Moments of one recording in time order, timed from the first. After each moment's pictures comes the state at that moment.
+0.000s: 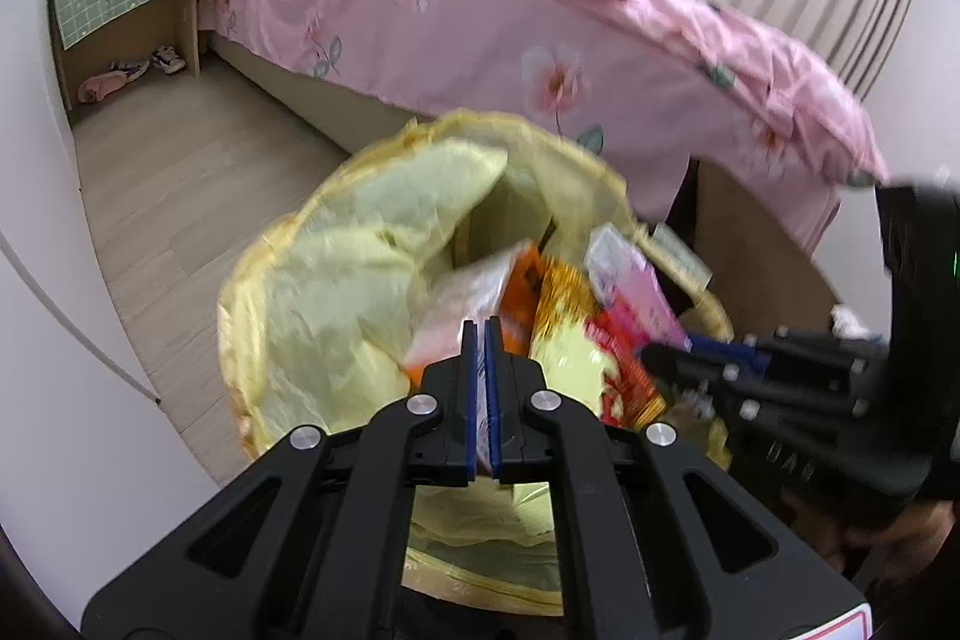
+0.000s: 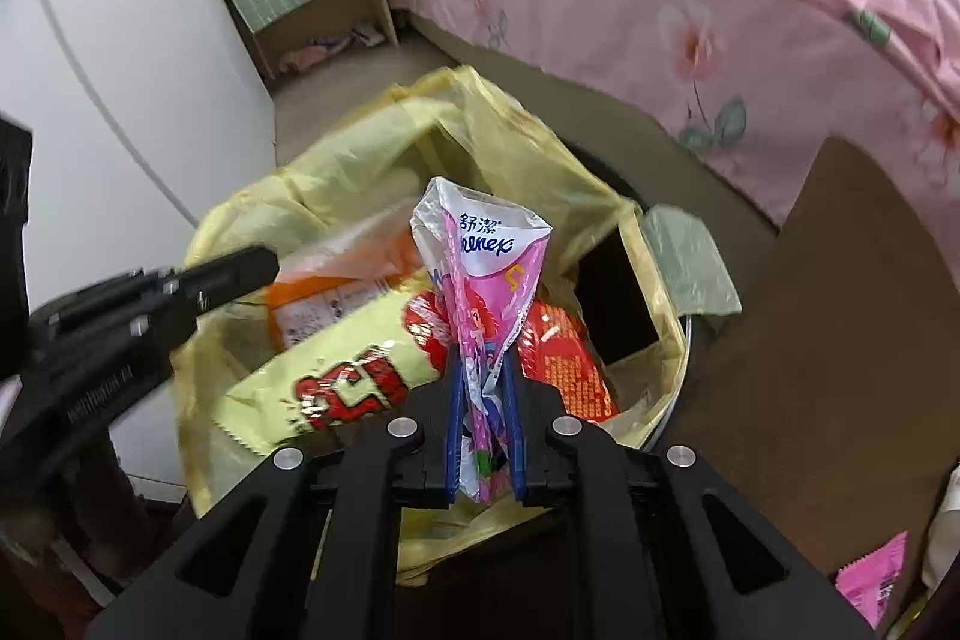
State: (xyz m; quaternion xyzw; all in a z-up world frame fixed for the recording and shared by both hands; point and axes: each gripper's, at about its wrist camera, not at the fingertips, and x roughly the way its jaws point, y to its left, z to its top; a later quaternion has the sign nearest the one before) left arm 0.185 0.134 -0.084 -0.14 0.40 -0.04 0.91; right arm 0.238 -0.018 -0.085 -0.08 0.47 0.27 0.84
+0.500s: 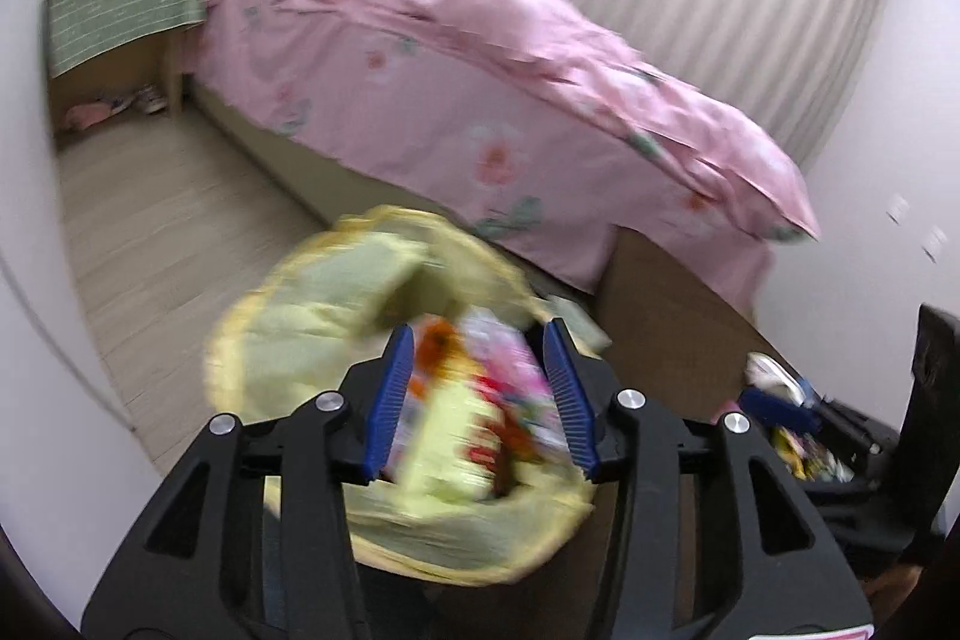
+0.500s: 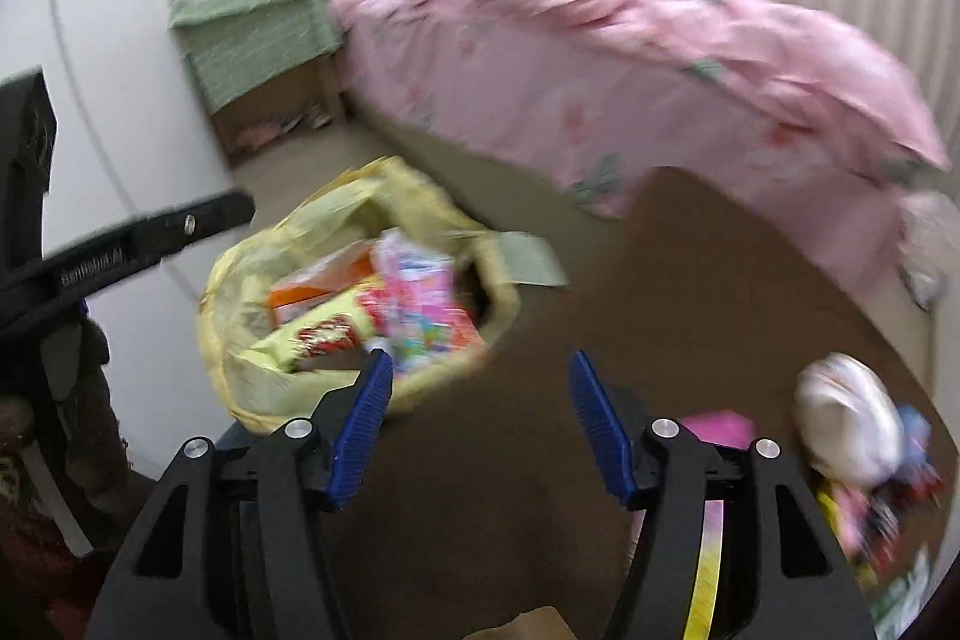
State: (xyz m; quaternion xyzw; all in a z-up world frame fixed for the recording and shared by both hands) left arm 0.156 0.102 -0.019 -0.15 0.34 -0.09 0.93; right arm 0.151 -0.119 -0.011 -0.04 0.38 0.17 0.91
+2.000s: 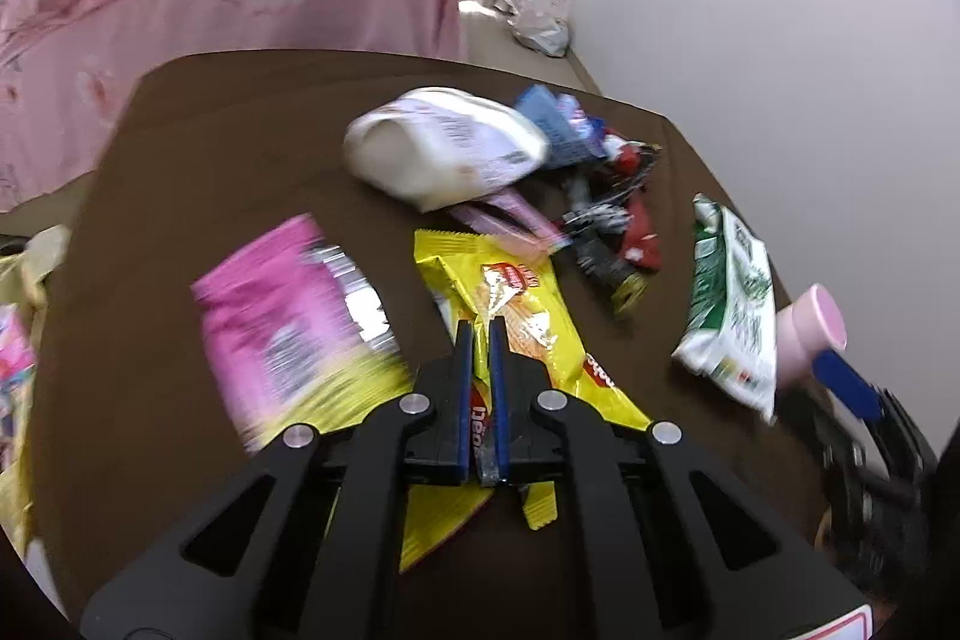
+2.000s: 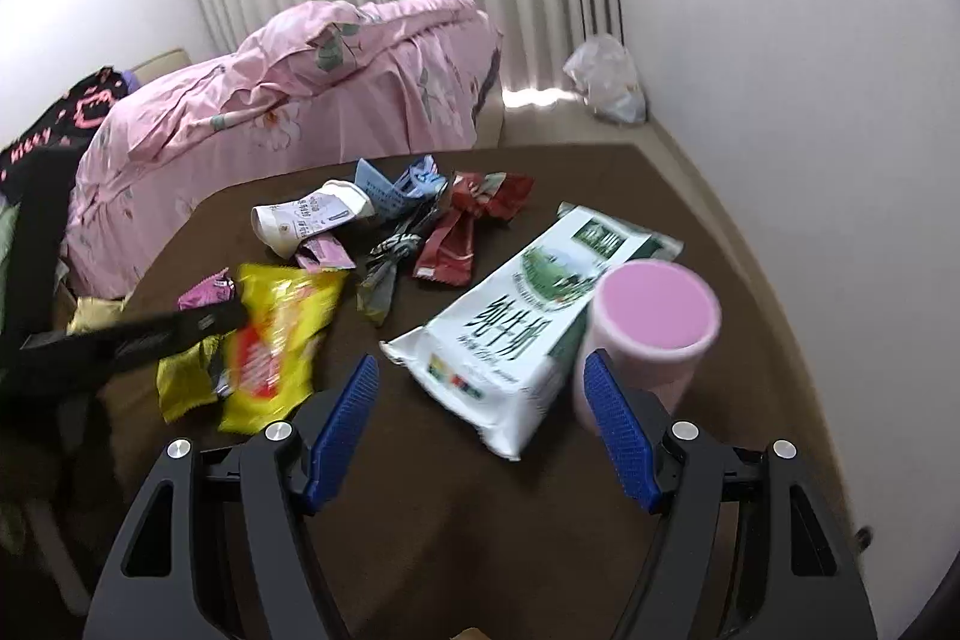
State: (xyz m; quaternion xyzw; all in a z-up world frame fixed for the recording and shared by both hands) left arm 0.154 -0.191 -0.082 0.05 0.45 -0.33 0.83; right arm -0.009 -0.348 -0.079 0.17 0.32 -0.18 0.91
